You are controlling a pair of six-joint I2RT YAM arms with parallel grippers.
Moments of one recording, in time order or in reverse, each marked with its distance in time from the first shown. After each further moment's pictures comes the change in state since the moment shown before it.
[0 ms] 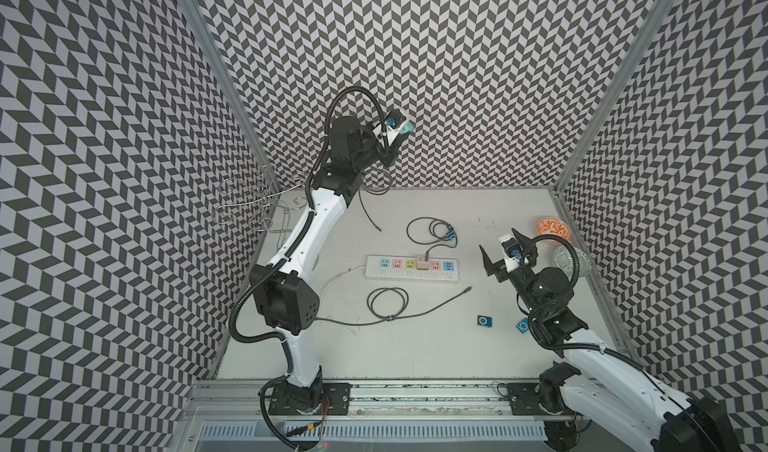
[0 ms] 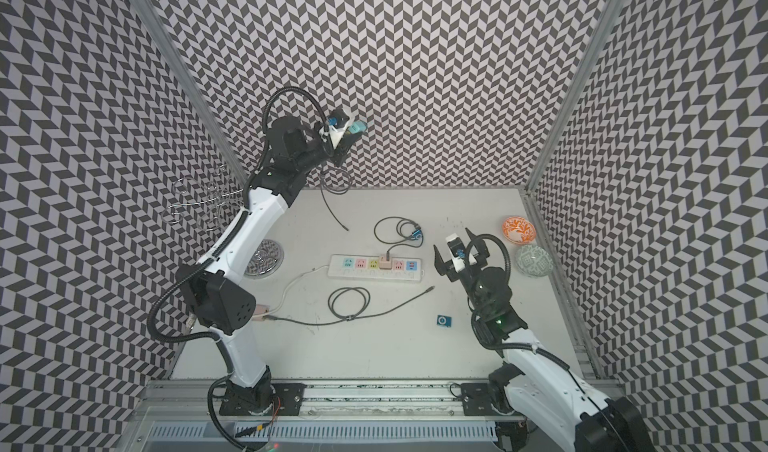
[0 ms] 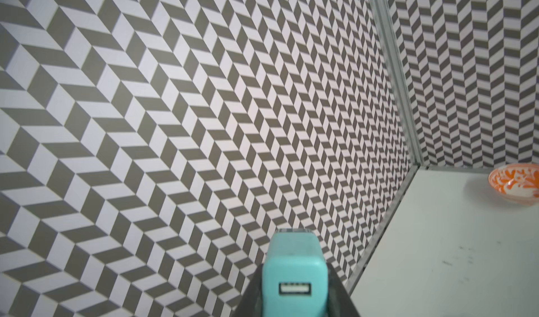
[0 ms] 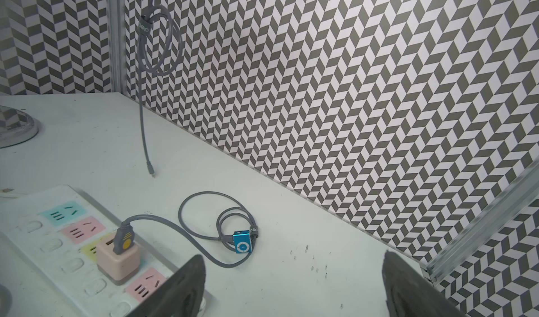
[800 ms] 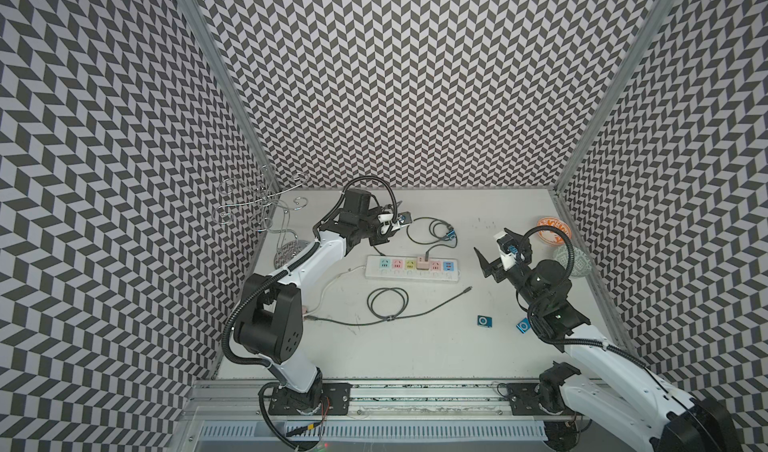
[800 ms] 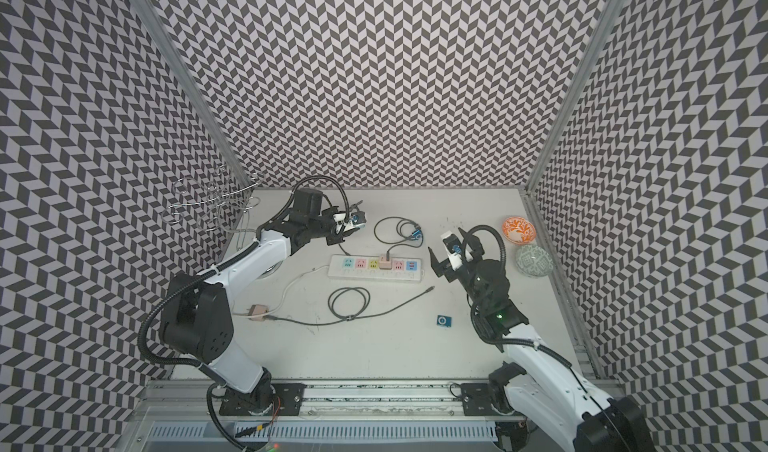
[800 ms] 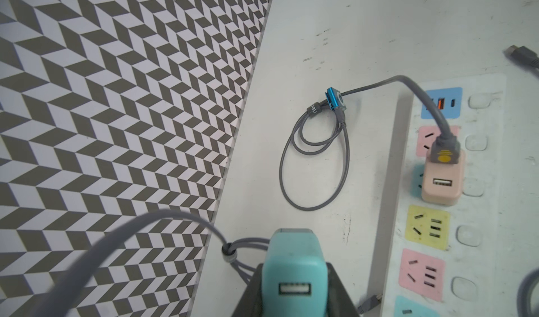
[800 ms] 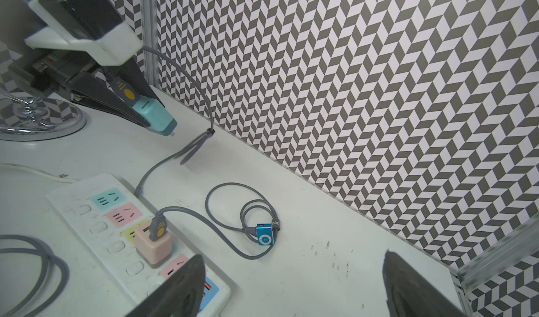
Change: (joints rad) left arm -0.031 -0.169 -0.679 -0.111 0.006 0.491; right arm -0.004 0.010 0.060 -0.128 -0.089 0.026
